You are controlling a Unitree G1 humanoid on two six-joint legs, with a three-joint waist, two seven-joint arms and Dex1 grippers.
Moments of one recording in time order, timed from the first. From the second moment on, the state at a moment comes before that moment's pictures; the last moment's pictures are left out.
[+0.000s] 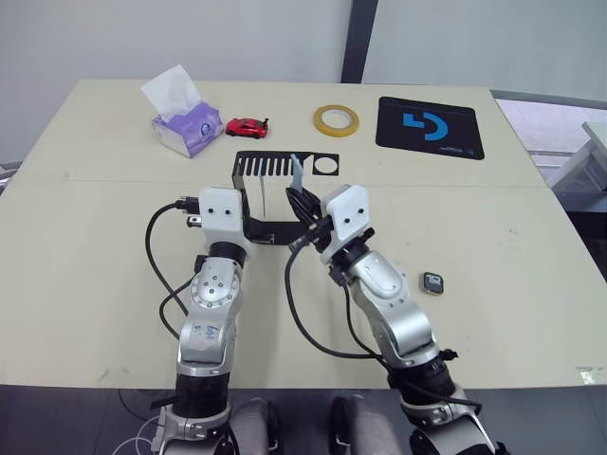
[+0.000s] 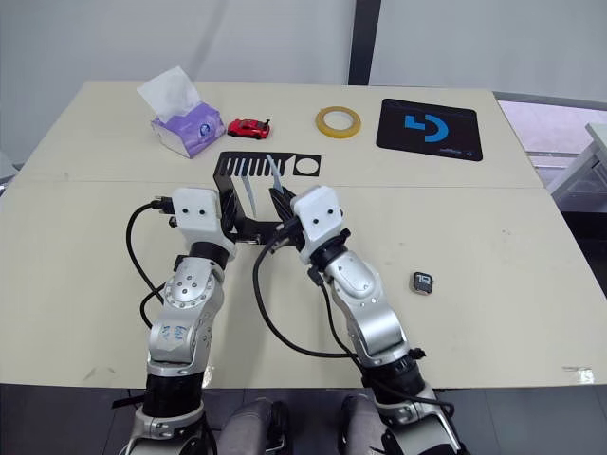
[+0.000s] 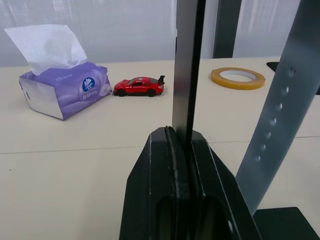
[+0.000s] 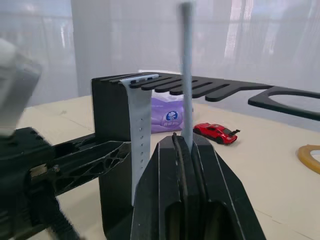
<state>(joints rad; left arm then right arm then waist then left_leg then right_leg) -0.34 -0.02 0.01 -0.31 0.08 0.43 0.13 -0.43 -0.03 0.26 -0.20 0.07 0.16 0.29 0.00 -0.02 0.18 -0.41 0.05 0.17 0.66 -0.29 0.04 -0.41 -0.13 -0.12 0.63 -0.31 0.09</state>
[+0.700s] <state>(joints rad) -0.22 0.05 0.04 -0.44 0.01 0.53 0.01 -0.28 -0.28 0.13 -0.48 0.24 0.35 0.47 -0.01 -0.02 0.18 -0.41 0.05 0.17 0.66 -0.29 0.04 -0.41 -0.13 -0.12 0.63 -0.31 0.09</state>
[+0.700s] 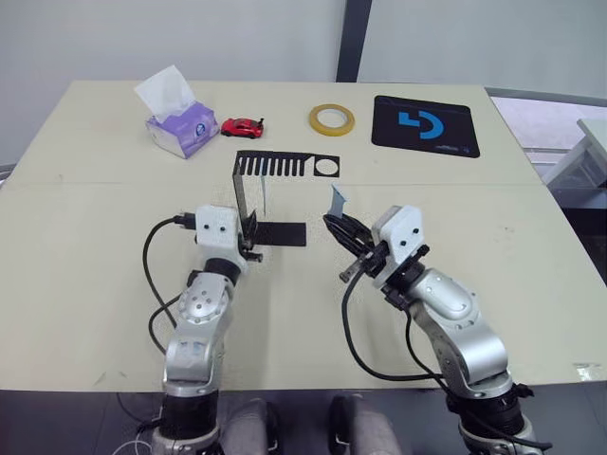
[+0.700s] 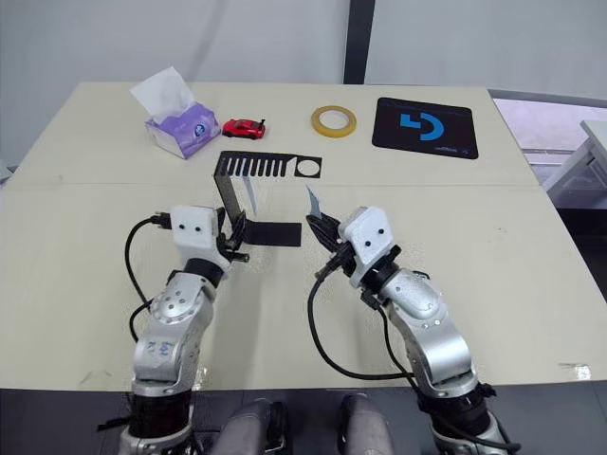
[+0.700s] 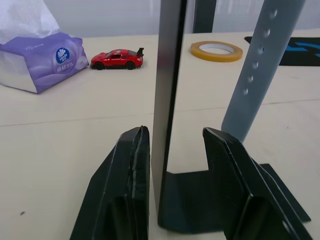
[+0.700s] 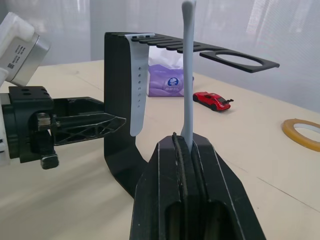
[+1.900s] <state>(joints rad) -0.35 0.48 0.14 -0.37 -1.04 0.86 -0.83 -0.37 -0.43 0.11 -0.44 0.93 0.79 0.83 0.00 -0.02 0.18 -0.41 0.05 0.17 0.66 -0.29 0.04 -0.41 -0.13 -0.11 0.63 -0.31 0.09</state>
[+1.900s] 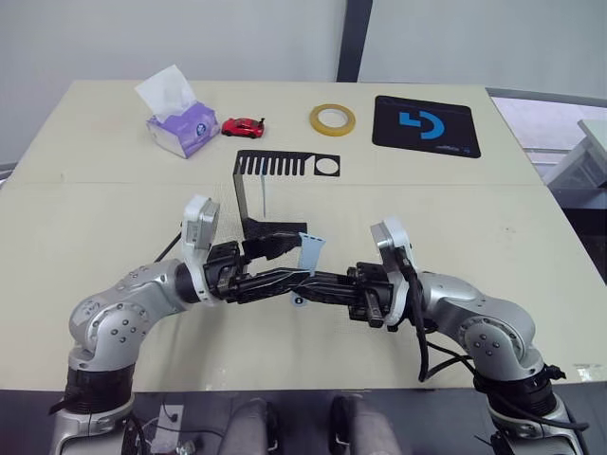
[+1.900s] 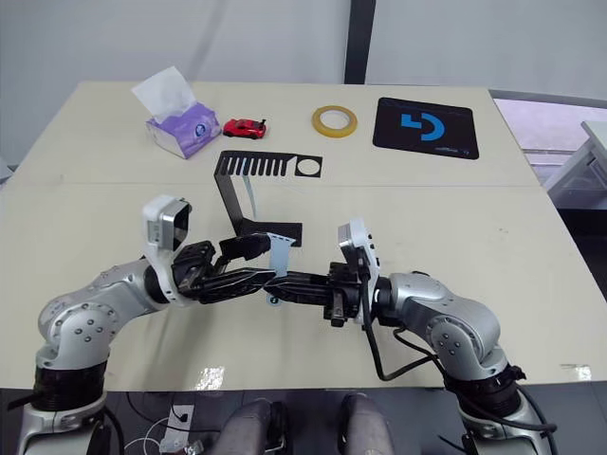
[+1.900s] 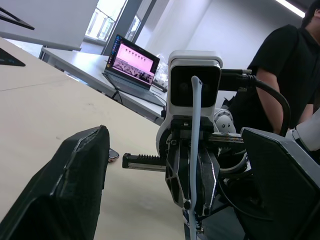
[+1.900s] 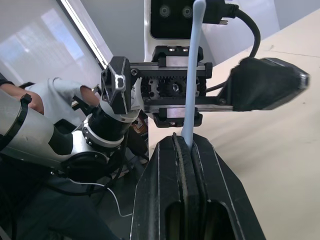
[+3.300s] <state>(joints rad) -0.37 0.40 0.12 -0.34 -1.10 0.87 -0.79 -0.37 -0.41 0.13 -0.43 0.93 0.79 0.84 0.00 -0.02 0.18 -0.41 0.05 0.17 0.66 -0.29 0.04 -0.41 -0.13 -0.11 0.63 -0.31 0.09</state>
